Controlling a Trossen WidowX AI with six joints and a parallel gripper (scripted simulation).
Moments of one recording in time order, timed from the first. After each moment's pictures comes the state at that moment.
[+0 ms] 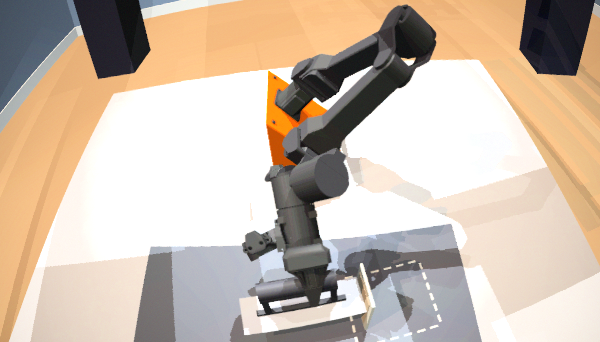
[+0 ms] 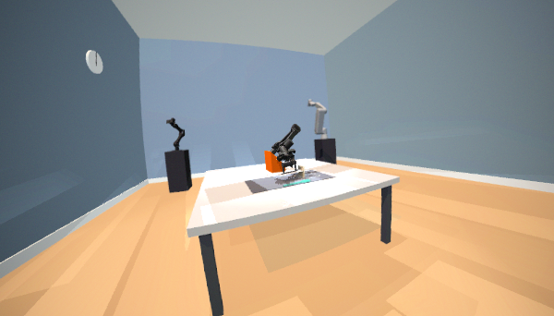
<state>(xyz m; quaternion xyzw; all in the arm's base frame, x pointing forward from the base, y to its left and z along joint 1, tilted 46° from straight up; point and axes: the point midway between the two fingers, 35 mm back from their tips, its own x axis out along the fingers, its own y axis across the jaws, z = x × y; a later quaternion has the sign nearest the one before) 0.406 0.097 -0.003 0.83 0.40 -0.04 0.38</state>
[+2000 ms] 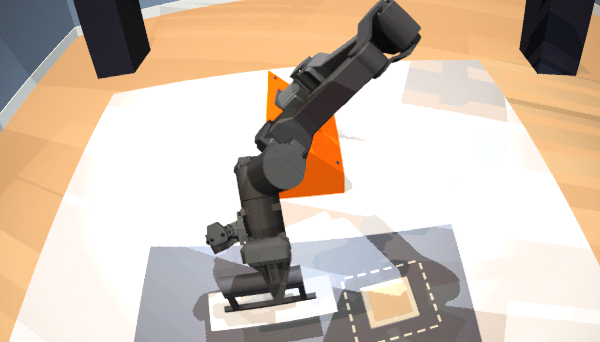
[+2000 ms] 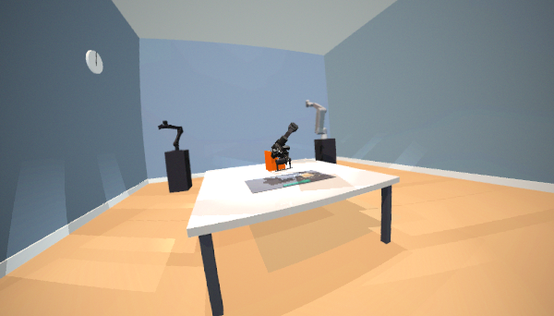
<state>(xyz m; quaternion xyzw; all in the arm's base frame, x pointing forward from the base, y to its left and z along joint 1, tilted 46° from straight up) 0.420 0.043 -0.016 0.84 0.39 -0.05 0.38</state>
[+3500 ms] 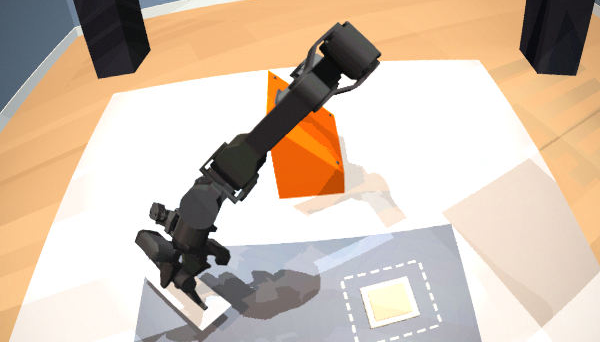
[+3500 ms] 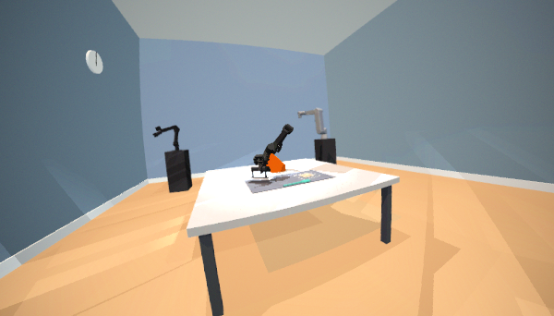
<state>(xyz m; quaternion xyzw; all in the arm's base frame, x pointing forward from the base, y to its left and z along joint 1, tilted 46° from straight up) 0.385 -0.056 -0.180 0.85 0.22 -0.42 0.25</state>
